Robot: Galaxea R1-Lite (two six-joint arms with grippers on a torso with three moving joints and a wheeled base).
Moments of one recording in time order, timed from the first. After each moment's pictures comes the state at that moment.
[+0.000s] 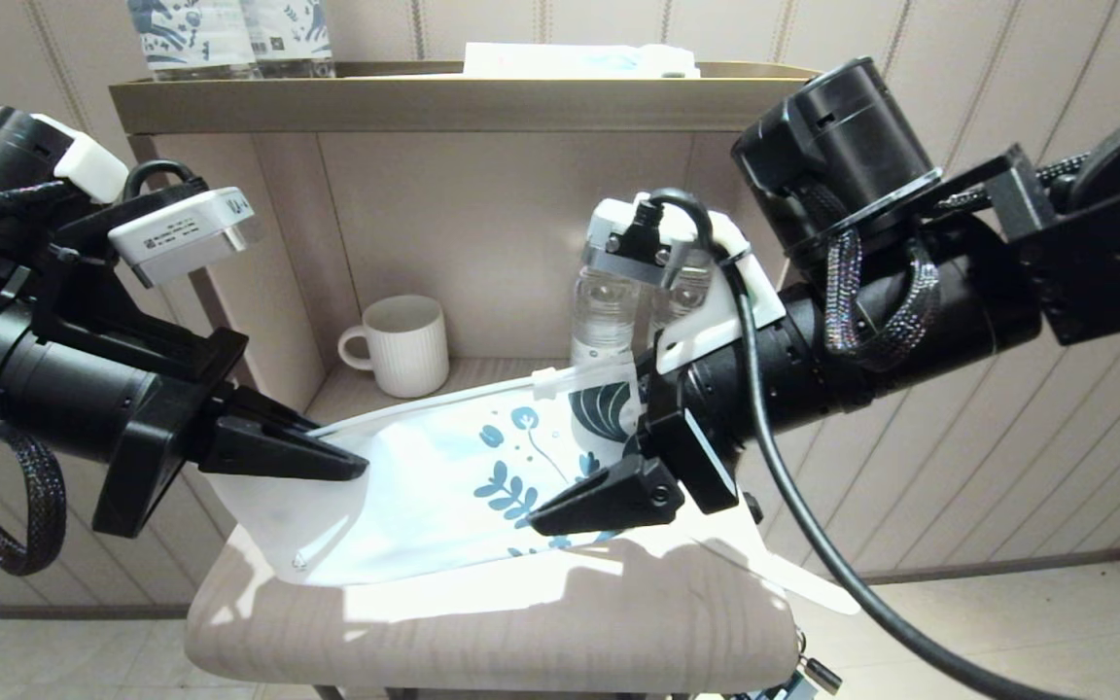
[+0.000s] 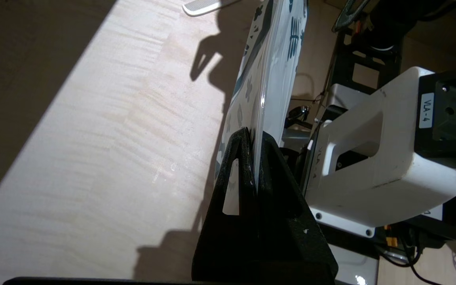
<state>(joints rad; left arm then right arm) -0.31 1.51 -1.41 0.80 -0.84 0.65 0.73 1.74 -1.68 0.58 0.52 -0.29</state>
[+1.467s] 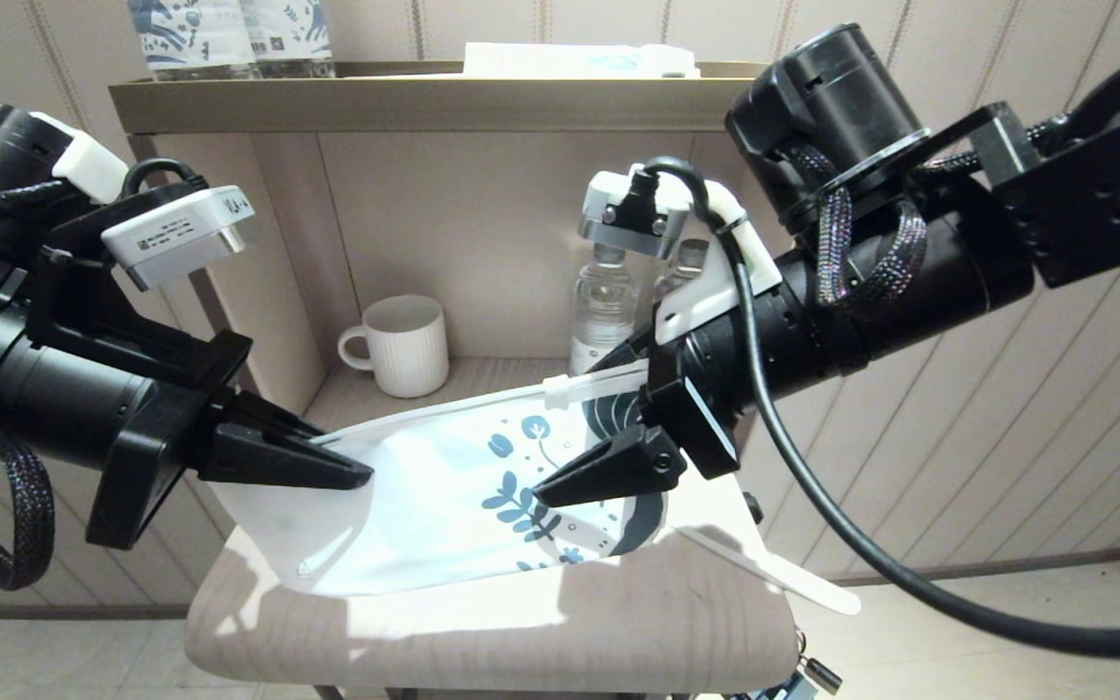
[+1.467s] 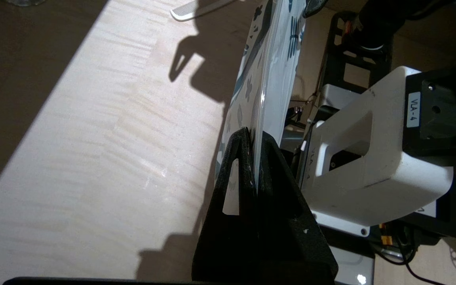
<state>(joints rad) -0.33 1.50 -1.41 0.80 -0.85 0.65 0.71 1.79 -1.82 0.68 0.52 -0.34</state>
